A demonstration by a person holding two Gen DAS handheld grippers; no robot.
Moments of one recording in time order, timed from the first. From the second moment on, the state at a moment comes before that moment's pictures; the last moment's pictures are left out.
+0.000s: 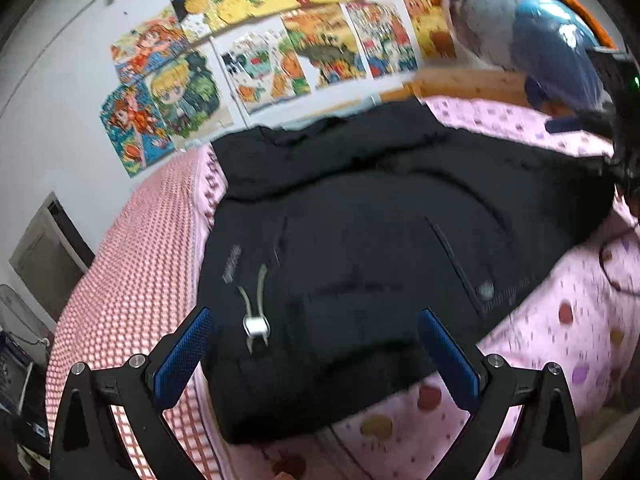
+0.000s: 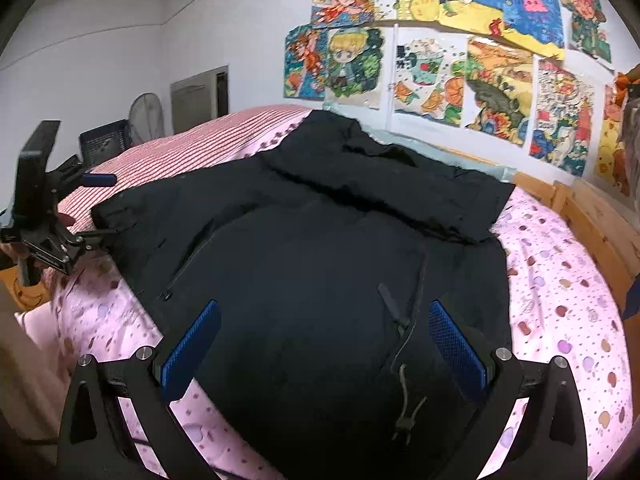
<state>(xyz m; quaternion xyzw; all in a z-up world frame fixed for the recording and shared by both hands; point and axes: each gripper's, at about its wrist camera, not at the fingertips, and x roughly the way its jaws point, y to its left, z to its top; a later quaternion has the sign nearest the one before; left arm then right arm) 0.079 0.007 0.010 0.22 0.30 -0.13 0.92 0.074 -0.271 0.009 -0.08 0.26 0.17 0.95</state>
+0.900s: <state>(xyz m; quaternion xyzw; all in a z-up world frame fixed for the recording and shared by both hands) 0.065 -0.016 -0.036 0.34 0.31 -0.09 0.88 0.041 -0.243 -0.038 -0.30 0.36 0.15 0.87</state>
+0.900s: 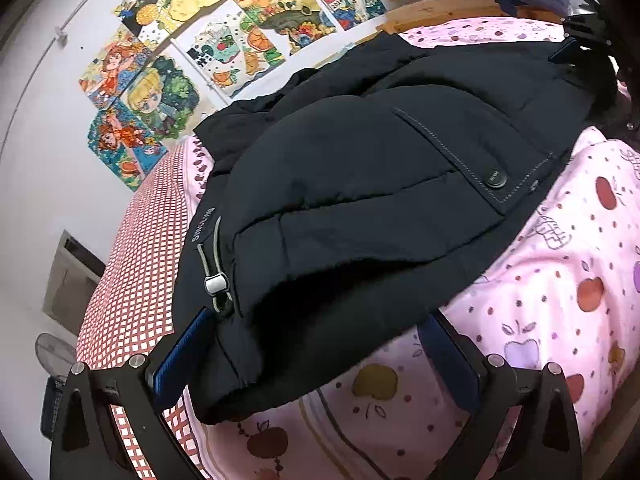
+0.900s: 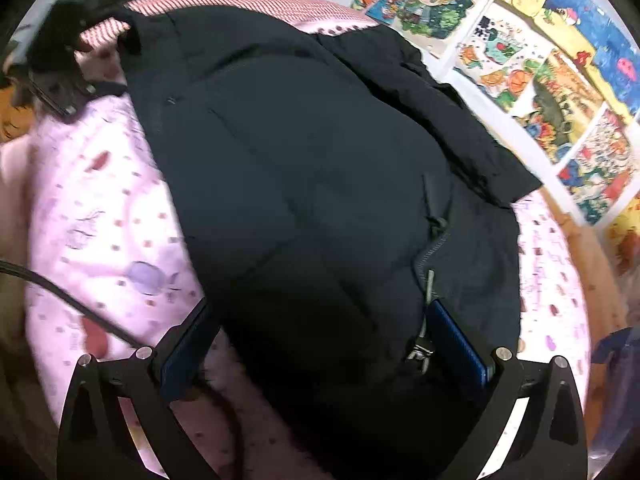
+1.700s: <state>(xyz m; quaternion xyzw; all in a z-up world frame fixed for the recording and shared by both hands) 0.085 -0.013 -0.039 0.30 0.27 -0.02 0.92 0.028 -0.303 -0.042 -0.13 0.24 0.05 0.96</state>
